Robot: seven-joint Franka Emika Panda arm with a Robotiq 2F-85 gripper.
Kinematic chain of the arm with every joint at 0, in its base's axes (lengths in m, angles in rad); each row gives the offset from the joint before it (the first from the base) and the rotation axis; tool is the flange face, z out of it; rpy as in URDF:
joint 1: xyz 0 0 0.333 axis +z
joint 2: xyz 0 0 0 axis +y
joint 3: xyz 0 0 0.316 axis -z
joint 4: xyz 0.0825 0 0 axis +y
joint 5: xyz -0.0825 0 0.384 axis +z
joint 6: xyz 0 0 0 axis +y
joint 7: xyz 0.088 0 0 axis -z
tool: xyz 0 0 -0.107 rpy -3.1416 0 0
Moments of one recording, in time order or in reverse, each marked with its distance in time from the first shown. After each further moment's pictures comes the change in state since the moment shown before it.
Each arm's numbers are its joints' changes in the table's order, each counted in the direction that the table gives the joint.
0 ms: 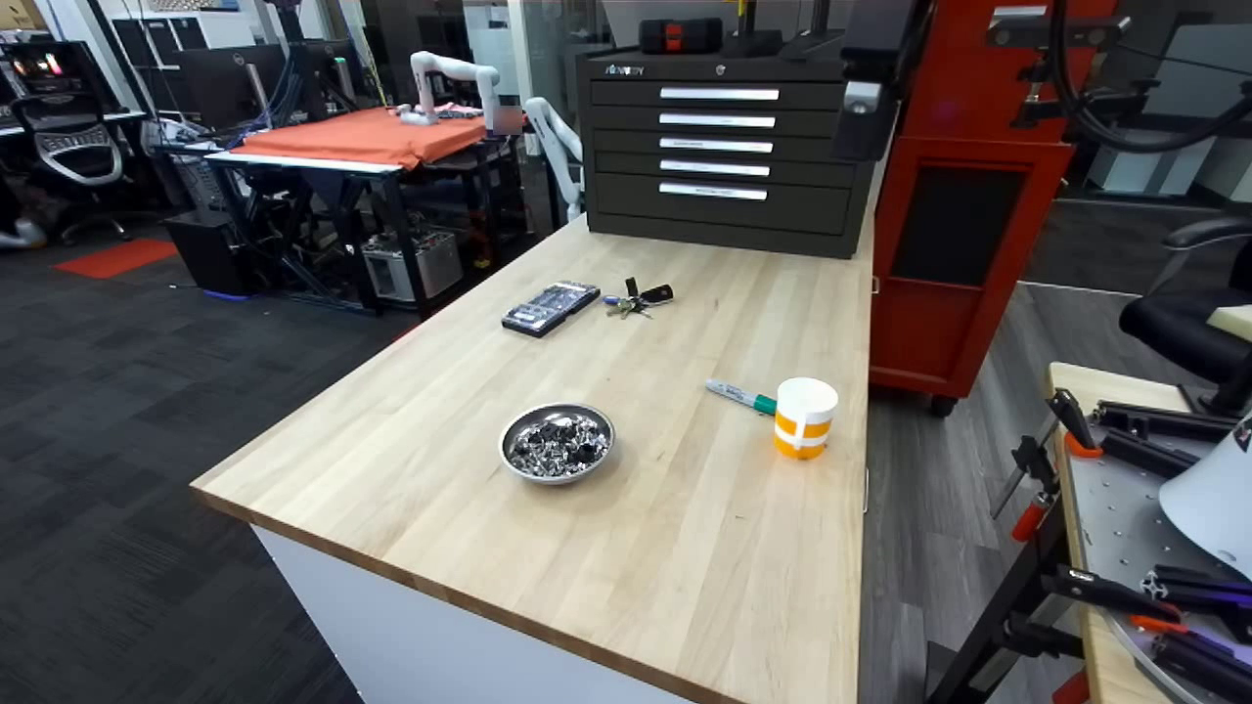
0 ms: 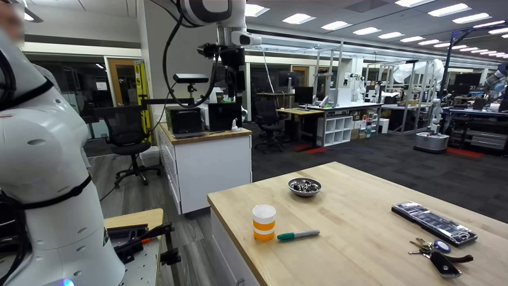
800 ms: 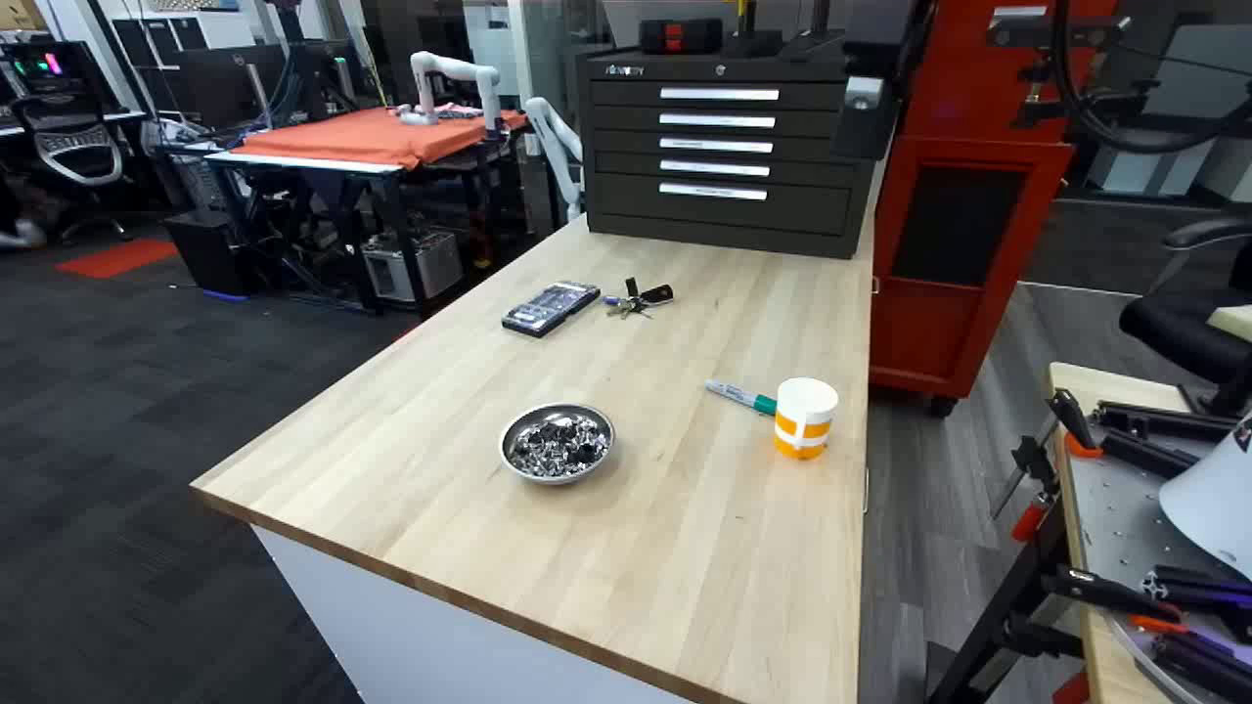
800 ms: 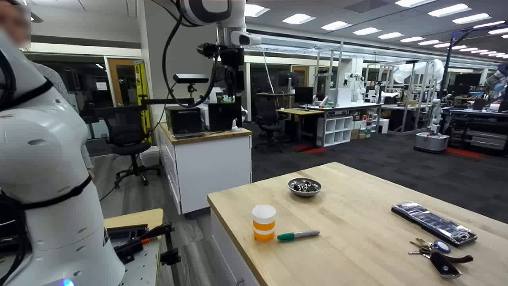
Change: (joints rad) arm 0.003 -0.002 0.000 -0.001 0.018 -0.002 0.000
